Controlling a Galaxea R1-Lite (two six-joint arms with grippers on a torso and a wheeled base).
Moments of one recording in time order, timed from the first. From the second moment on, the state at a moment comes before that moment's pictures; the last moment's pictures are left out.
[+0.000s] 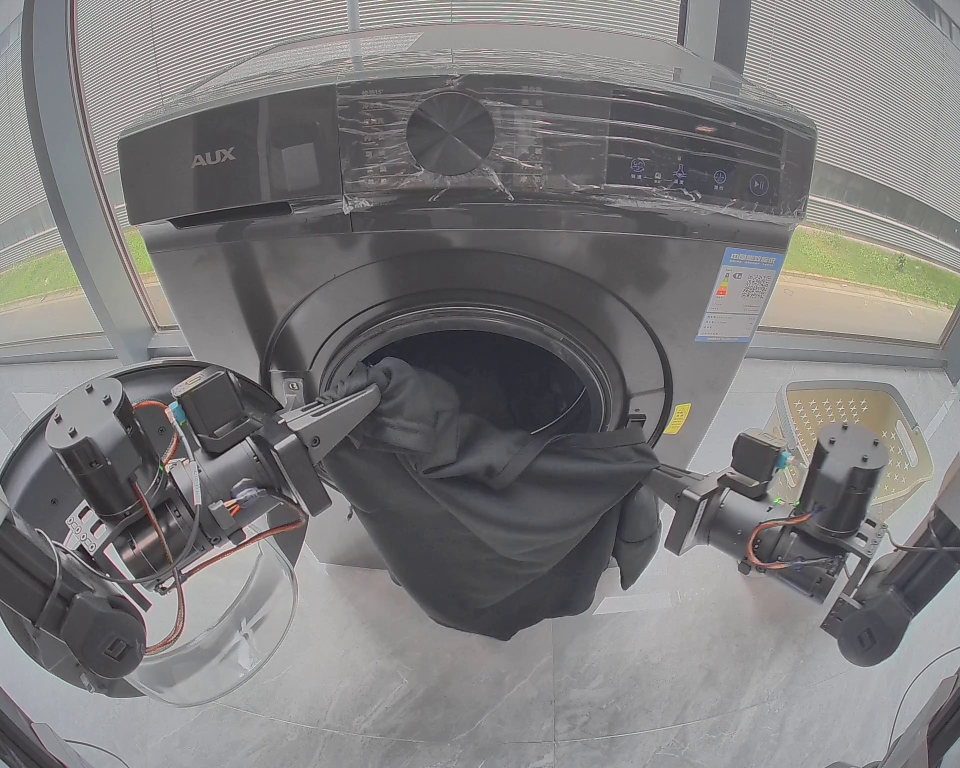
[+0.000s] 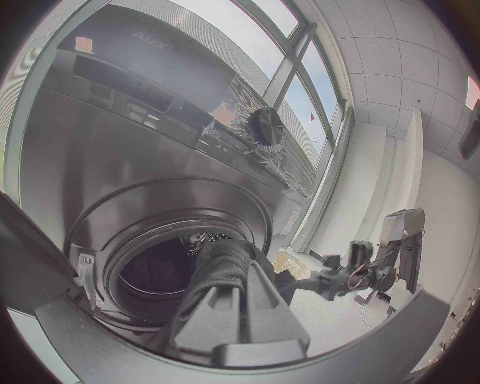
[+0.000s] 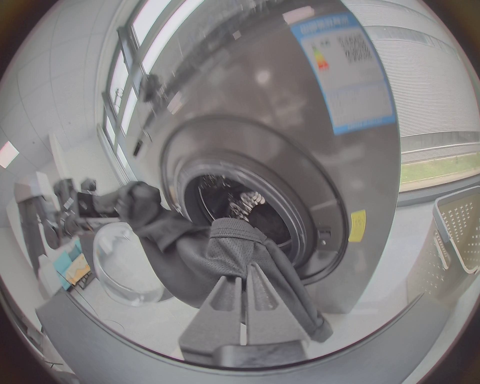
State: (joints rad) left arm -0.43 1.69 -0.46 -1.39 -0.34 -0.28; right arm 0.53 1.85 -0.43 -1.35 0.10 0.24
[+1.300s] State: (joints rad) left arm -0.40 1.65 -0.28 -1.44 -0.37 -0.19; right arm 0.64 1.78 -0.40 -1.51 -0.02 0.25
